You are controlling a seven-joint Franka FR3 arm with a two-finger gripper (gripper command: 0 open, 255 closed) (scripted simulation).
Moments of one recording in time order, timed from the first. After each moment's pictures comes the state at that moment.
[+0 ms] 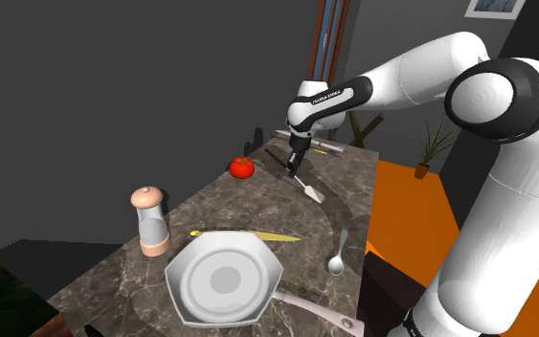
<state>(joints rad) 0.00 0.07 -0.19 -2.06 0.06 2.18 -0.59</state>
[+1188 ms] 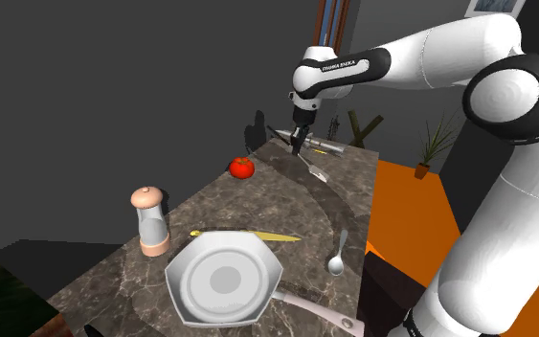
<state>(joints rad) 0.00 0.01 -0.19 -1.89 0.04 1.96 -0.57</state>
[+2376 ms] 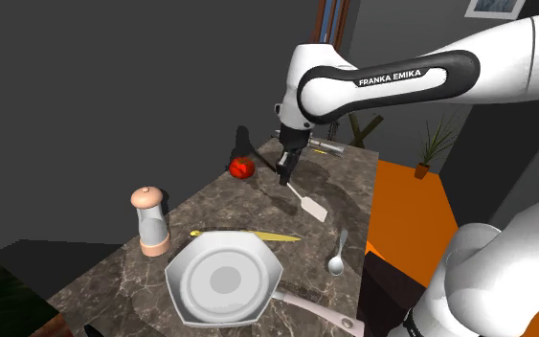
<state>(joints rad) 0.15 -0.38 0.04 -2.29 0.03 1.97 -0.19</state>
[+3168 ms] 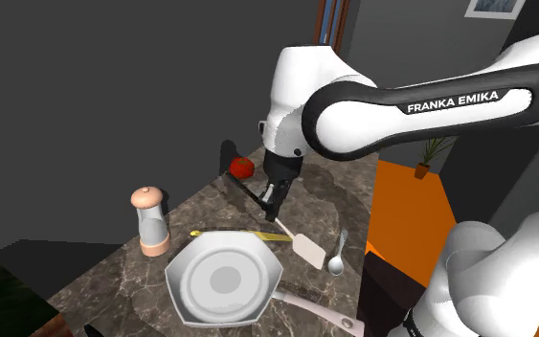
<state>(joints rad) 0.27 -0.49 0.24 -2.38 0.12 1.96 0.08</state>
